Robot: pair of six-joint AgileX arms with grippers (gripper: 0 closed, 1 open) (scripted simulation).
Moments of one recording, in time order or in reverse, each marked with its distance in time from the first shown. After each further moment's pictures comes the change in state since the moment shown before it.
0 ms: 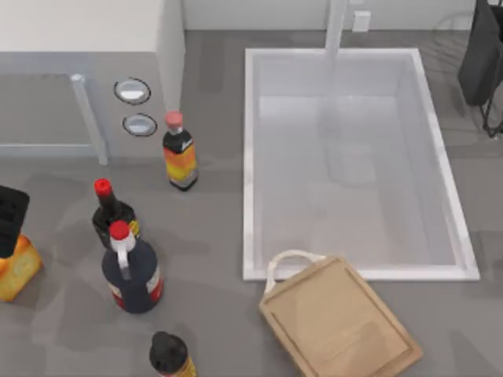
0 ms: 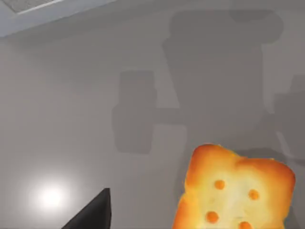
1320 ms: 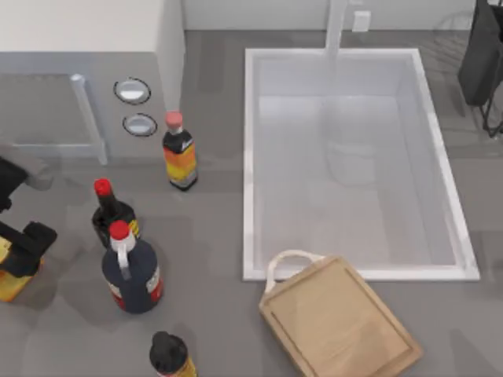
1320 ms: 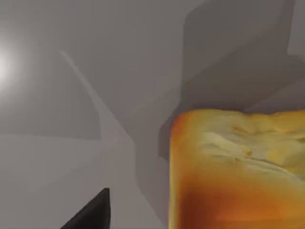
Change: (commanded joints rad) left arm 0.010 0.704 0.293 -0.209 -0.004 0.243; right arm 0.000 0.000 0.000 0.000 0.000 0.000
